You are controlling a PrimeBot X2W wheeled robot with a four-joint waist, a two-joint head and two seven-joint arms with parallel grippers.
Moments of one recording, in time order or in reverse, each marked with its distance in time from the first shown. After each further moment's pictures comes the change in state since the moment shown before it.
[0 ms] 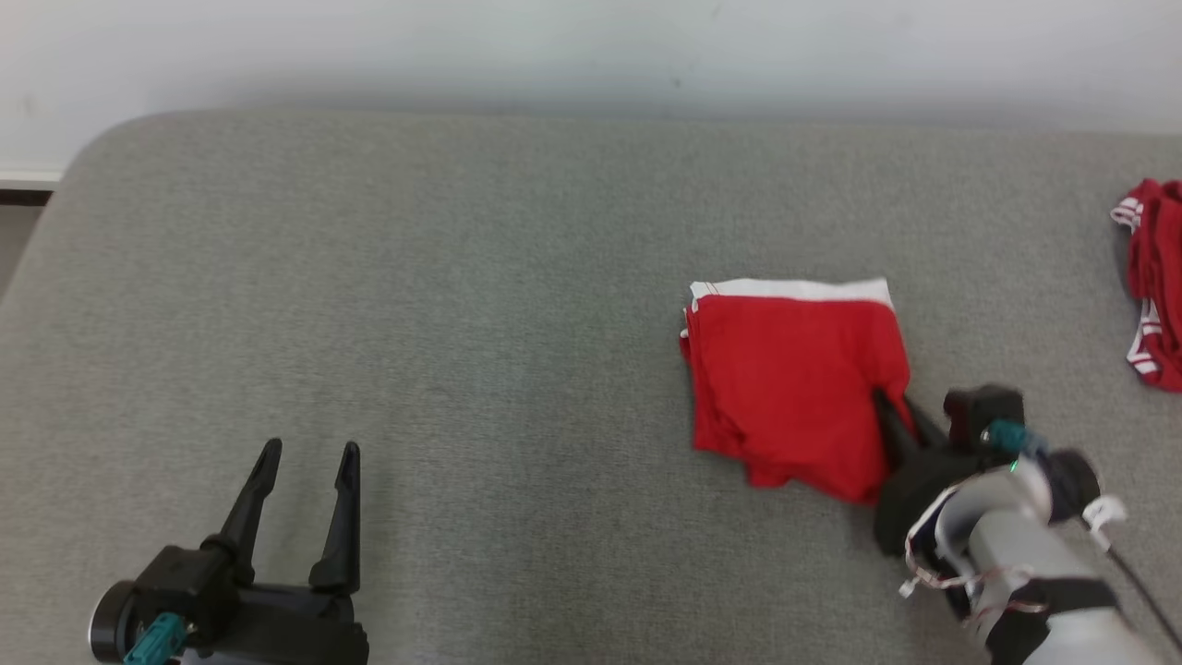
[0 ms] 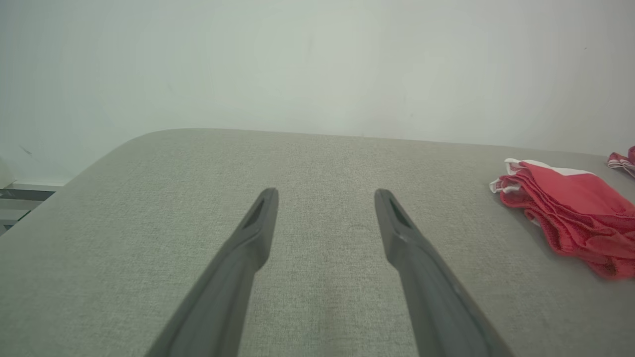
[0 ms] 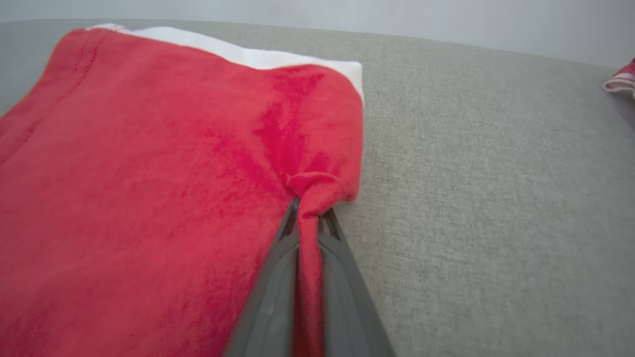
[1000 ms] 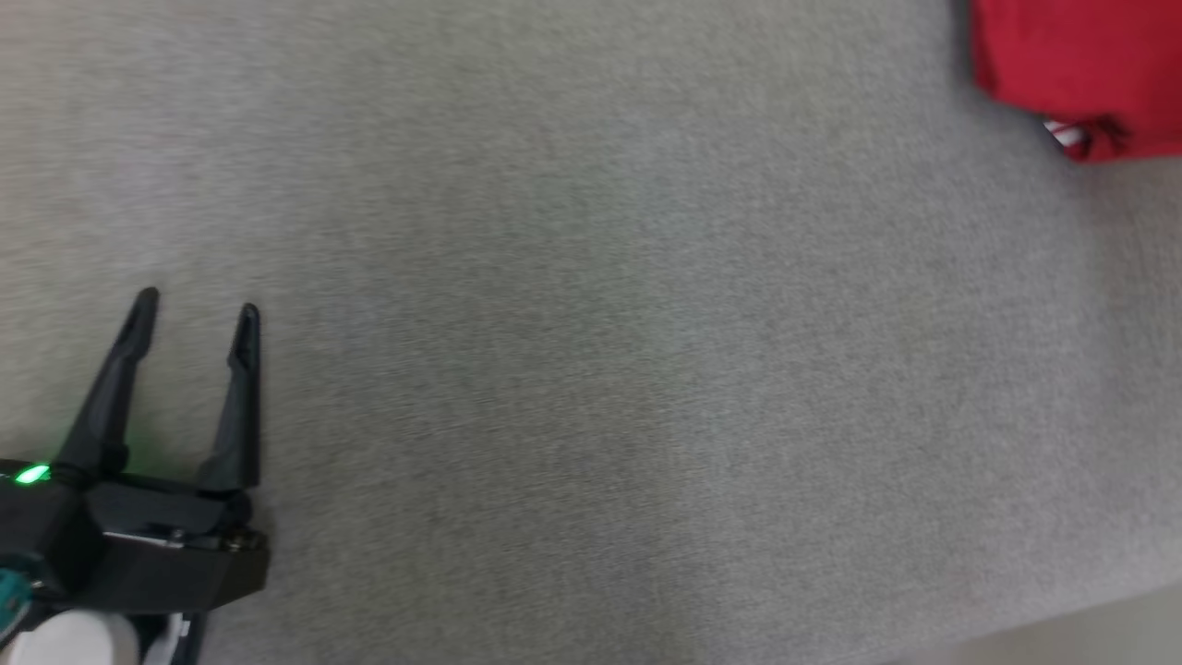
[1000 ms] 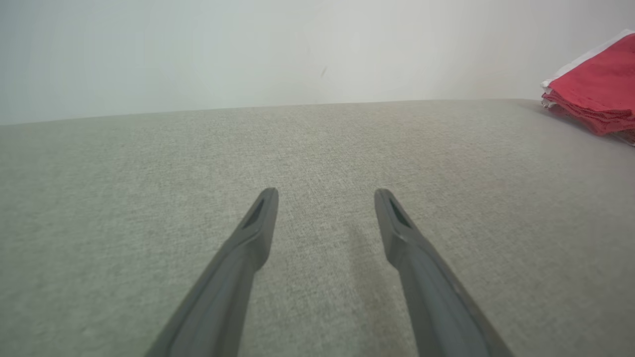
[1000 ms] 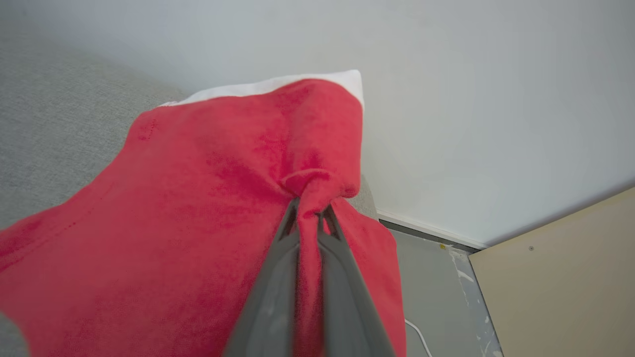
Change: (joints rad) left arm -0.109 0.162 0.016 -0.249 -0.033 0.000 -0.001; right arm -0.362 -0.547 0.107 -0.440 0.110 0.000 0.228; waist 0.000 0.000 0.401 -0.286
